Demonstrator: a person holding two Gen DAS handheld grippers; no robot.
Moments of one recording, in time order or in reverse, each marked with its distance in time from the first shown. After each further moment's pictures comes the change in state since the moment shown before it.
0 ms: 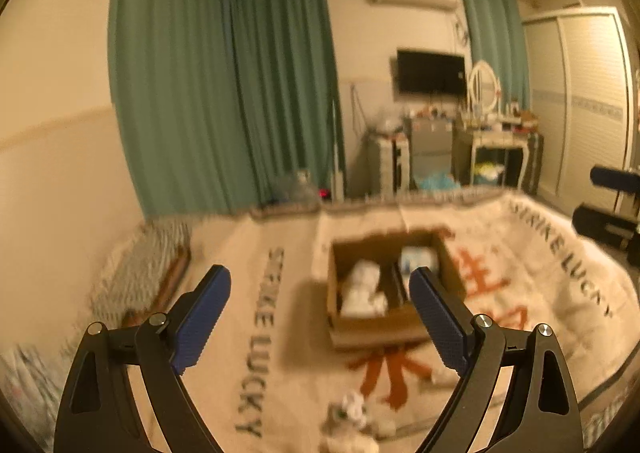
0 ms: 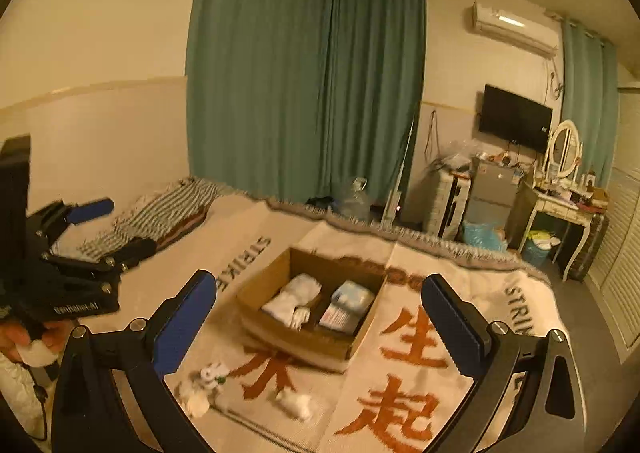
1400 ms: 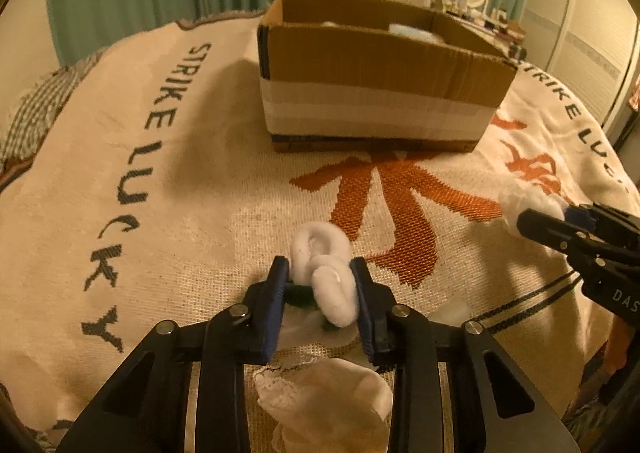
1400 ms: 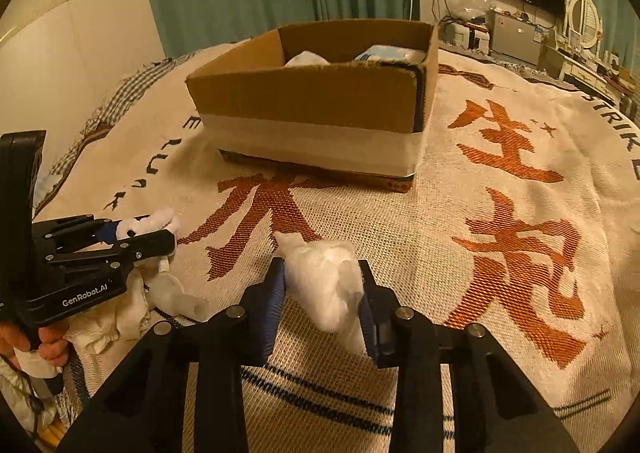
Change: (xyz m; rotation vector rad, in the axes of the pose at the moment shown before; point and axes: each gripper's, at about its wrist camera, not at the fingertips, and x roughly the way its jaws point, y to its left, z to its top) left arm 0.138 -0.018 -0.174 -0.044 0.455 -0.206; right arm 0.167 0.005 -0.208 0.181 0.401 0.071
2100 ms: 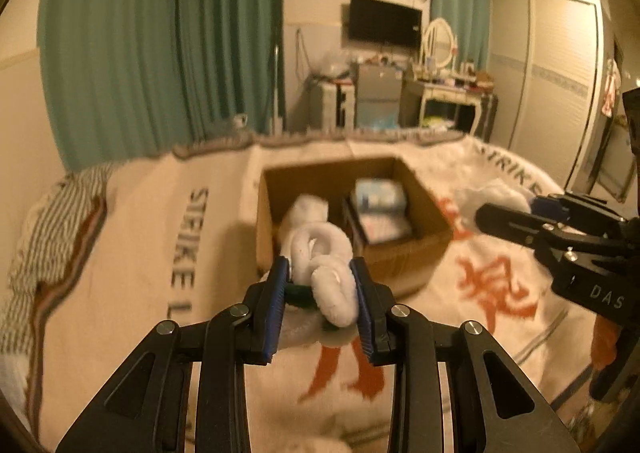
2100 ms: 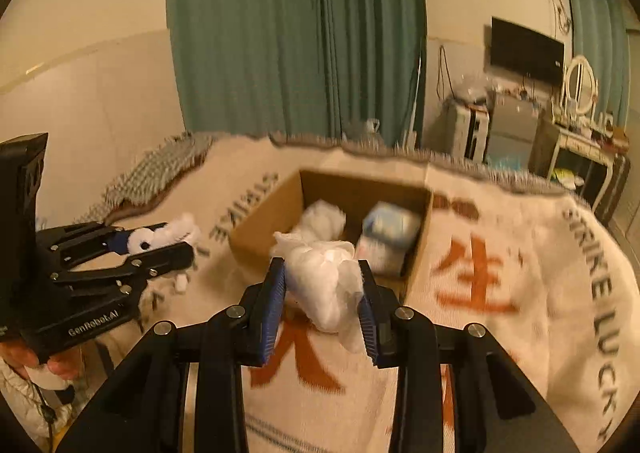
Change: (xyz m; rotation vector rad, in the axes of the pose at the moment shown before) left arm -0.092 -0.016 0.106 0.098 -0.288 -0.023; right arm -0.092 0.025 0.108 -0.082 -0.262 -0.006
